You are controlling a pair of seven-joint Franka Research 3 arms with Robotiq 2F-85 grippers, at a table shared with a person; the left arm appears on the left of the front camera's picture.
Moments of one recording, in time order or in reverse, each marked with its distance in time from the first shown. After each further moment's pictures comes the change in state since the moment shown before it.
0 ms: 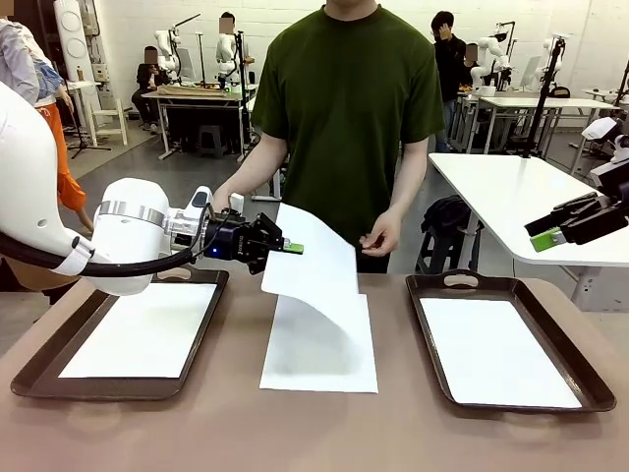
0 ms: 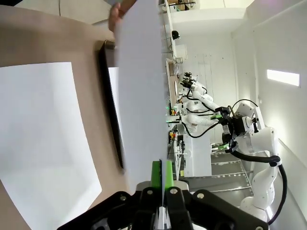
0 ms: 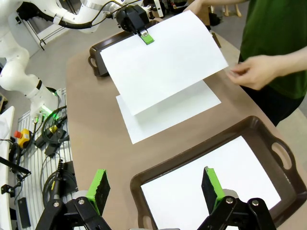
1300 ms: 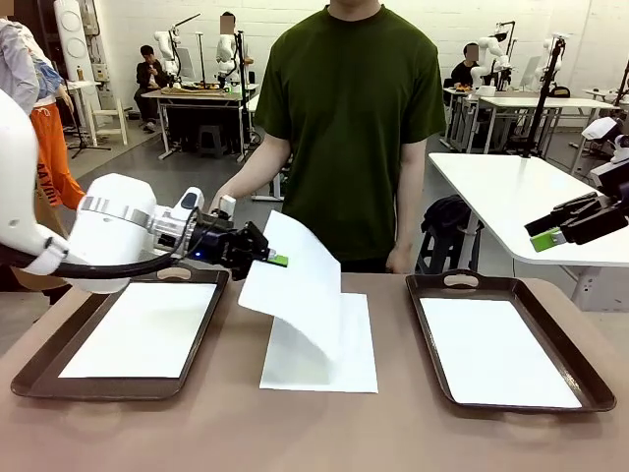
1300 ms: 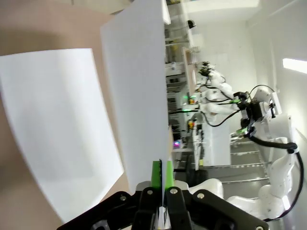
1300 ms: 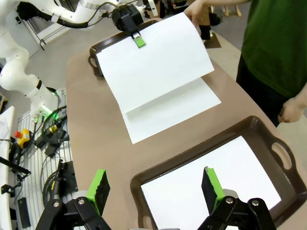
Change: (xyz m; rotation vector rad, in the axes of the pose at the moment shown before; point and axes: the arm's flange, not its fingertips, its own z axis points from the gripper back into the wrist) left arm -0.011 0.001 0.025 0.111 0.055 -0.048; right arm 0.000 0.000 0.000 0.000 0.000 0.000
